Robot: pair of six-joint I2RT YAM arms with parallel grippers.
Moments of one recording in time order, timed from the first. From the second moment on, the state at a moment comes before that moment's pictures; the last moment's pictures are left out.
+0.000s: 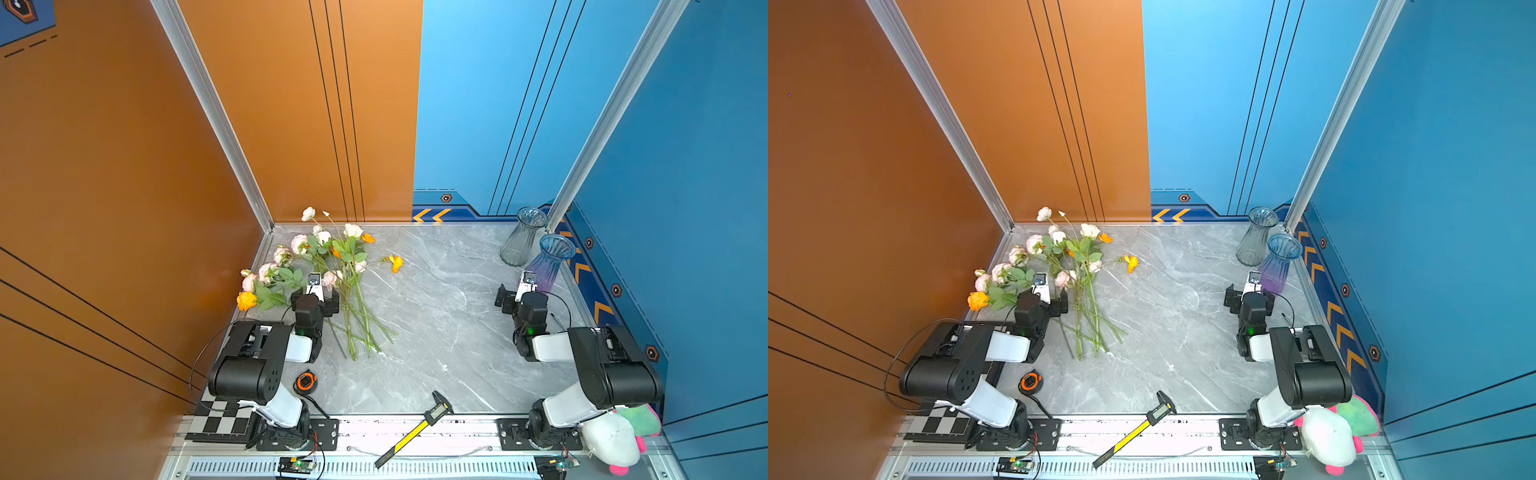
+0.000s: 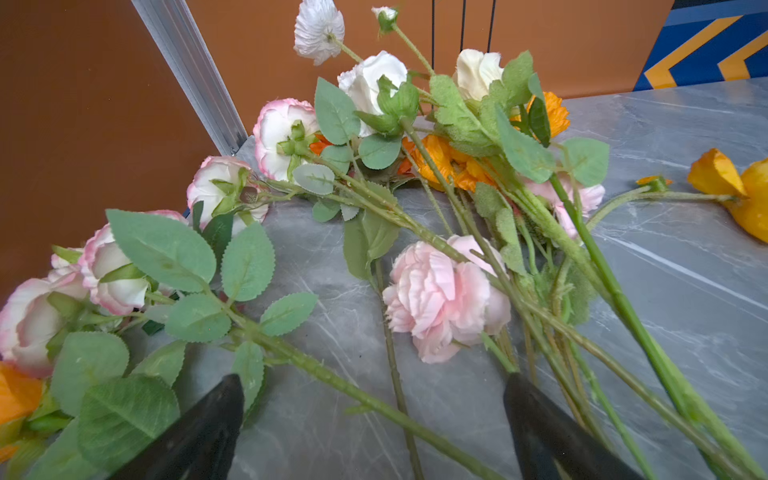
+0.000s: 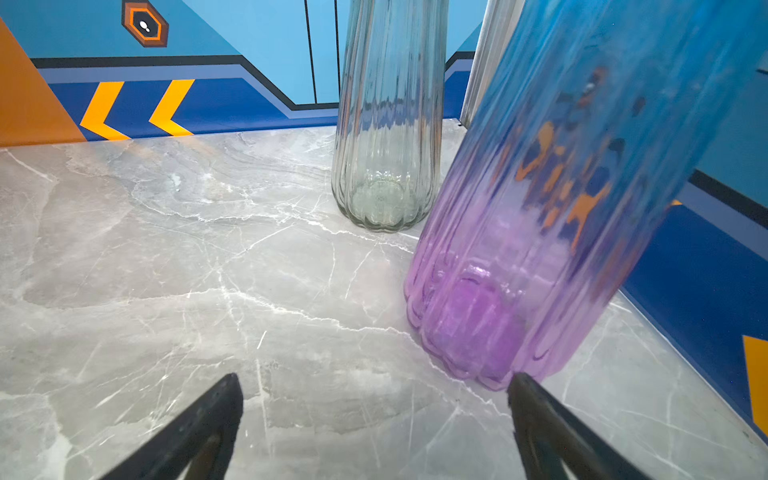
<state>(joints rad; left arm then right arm) -0.08 1.58 0.34 0.91 -0.22 0.06 0.05 1.55 0.35 0.87 0.28 0.06</state>
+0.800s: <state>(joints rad) 0.00 1.58 0.36 0.86 -0.09 0.01 0.05 1.55 0.35 0.87 0.28 0.06</state>
